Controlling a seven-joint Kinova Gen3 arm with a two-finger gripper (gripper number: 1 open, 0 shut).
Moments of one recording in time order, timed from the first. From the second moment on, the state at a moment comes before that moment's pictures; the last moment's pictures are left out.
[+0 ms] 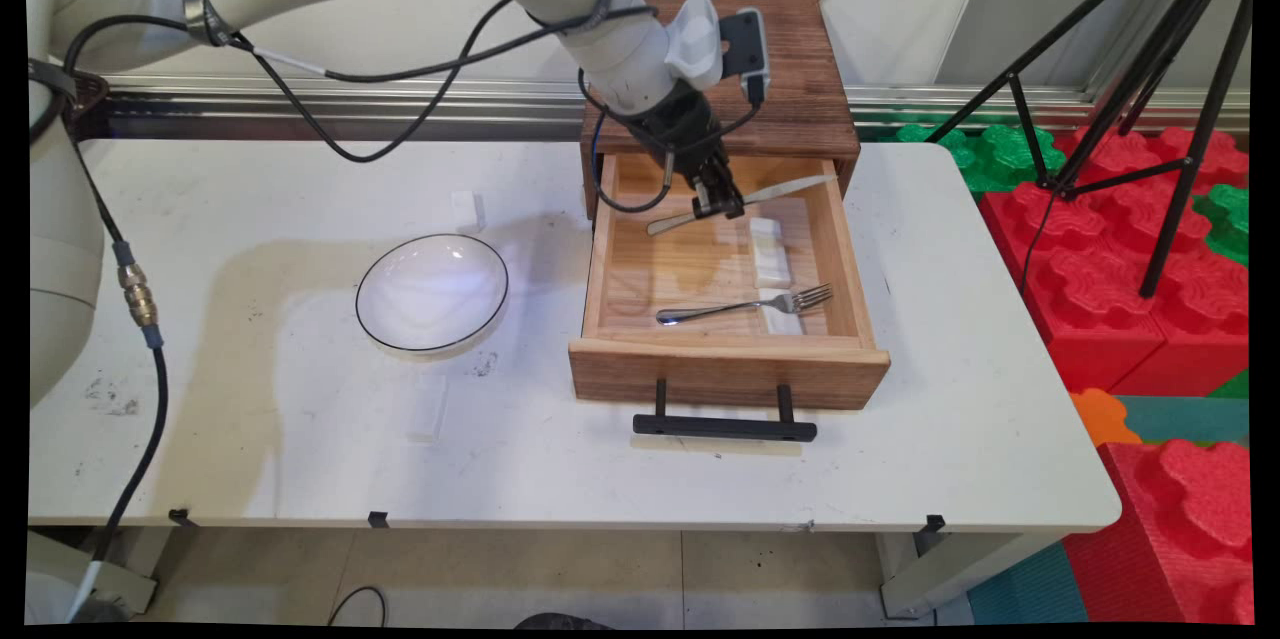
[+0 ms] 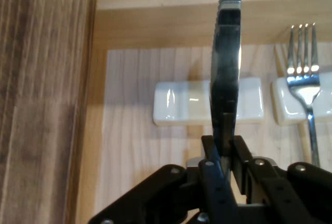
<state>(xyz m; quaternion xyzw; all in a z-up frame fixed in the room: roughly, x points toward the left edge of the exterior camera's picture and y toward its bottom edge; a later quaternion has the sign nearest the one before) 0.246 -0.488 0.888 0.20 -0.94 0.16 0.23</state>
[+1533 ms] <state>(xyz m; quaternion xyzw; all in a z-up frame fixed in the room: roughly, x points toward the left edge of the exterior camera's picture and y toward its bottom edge) 0.250 -0.513 0.821 0.21 -0.95 0.14 0.20</state>
